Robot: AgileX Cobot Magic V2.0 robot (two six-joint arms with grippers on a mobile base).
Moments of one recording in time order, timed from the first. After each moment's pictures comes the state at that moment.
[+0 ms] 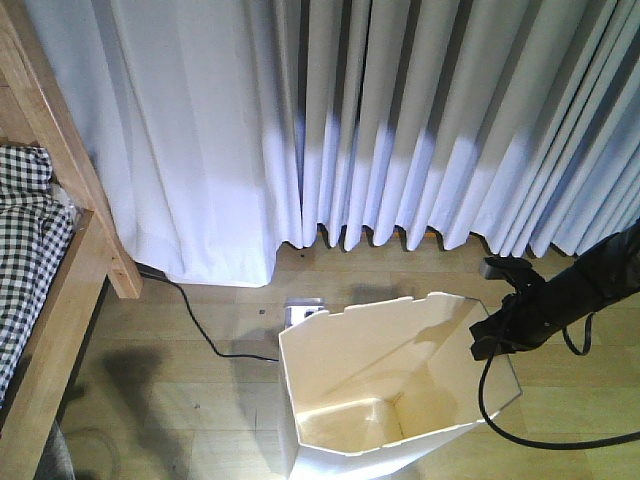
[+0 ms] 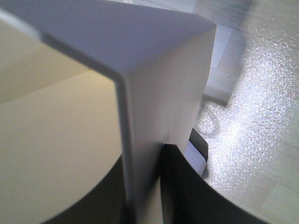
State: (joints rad) left arm 0.14 -0.01 0.03 0.04 0.35 -0.10; right arm -0.19 2.38 -1.06 0.83 0.64 -1.25
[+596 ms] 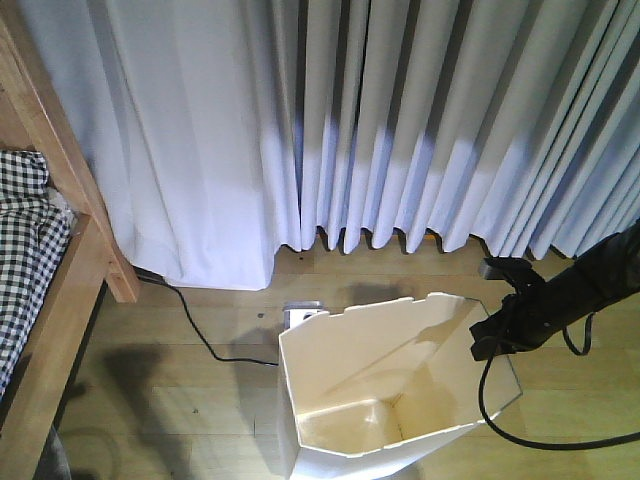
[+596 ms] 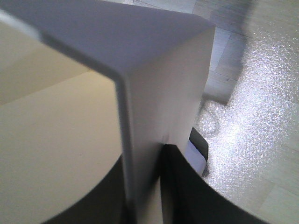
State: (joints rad) left arm 0.14 -0.01 0.03 0.04 0.35 -0.10; right arm -0.19 2.38 -1.06 0.83 0.64 -1.25
